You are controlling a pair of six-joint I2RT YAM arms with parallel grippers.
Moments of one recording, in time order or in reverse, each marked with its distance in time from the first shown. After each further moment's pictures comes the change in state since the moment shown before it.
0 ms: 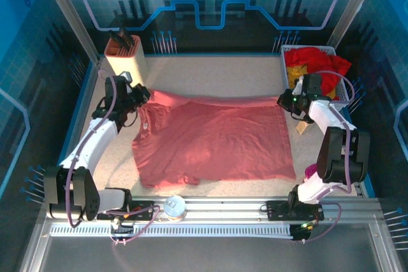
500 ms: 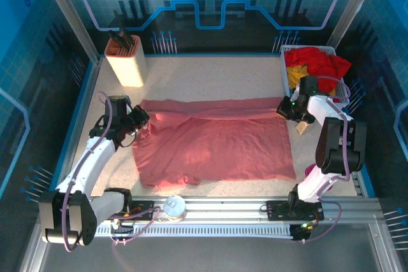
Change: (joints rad) left arm -0.004 -0.182 -0.183 -0.174 0.006 -0.090; right arm -0.005 0.090 0.053 -0.208 0.031 -0.019
